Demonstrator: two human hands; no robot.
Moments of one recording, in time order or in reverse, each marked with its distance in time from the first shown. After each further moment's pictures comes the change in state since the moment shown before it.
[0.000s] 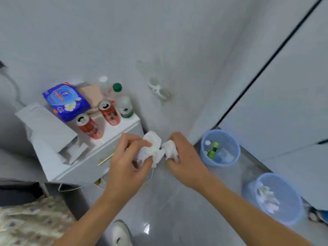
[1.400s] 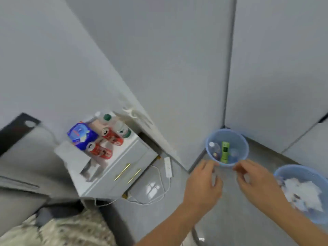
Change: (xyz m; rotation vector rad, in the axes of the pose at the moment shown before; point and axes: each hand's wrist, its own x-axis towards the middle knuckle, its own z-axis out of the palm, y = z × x) left_hand -0.047 0.141 0.221 0.201 -0.506 -0.186; right_hand -0.161 0.159 -0.163 -0.262 0.317 0.231
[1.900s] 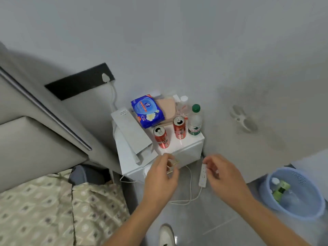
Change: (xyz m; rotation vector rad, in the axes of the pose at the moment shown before) left_hand -0.053 -0.283 -0.253 -0.111 0.480 -0.430; right_hand 0.105 -0.297 0.232 0.081 -0.416 -0.284
